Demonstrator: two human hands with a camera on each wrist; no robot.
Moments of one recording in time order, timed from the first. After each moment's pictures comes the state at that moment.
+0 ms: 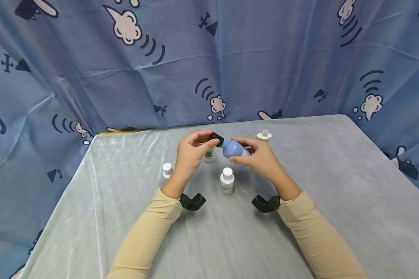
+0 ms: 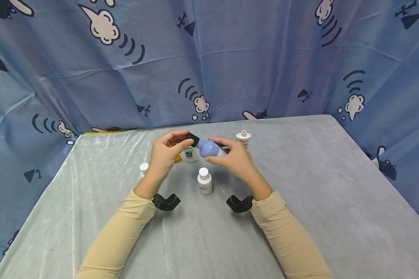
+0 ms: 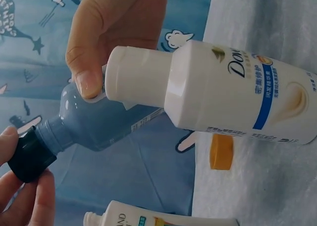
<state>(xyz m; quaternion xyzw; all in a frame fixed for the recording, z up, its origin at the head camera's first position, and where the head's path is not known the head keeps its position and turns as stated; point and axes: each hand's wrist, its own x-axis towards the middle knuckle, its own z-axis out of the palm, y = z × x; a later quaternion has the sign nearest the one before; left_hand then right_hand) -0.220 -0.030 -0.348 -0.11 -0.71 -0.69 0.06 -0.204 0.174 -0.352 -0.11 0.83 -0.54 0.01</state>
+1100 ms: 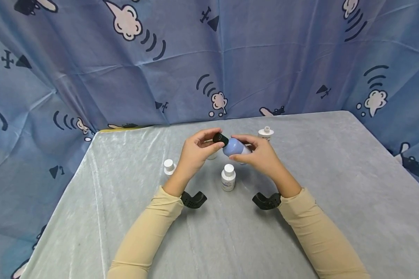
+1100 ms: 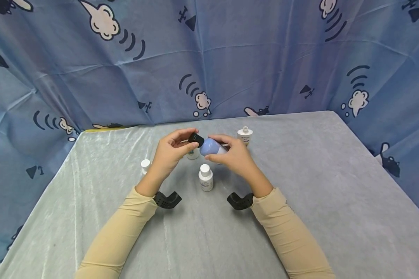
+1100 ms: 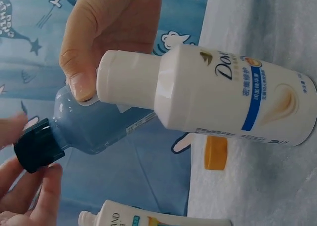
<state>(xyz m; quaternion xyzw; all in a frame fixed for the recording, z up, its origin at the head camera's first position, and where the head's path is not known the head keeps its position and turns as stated) -0.218 -0.030 -0.353 -0.17 -0.71 -0.68 0.02 -0.205 0.172 -0.353 -0.11 0.84 -0.54 0.02</state>
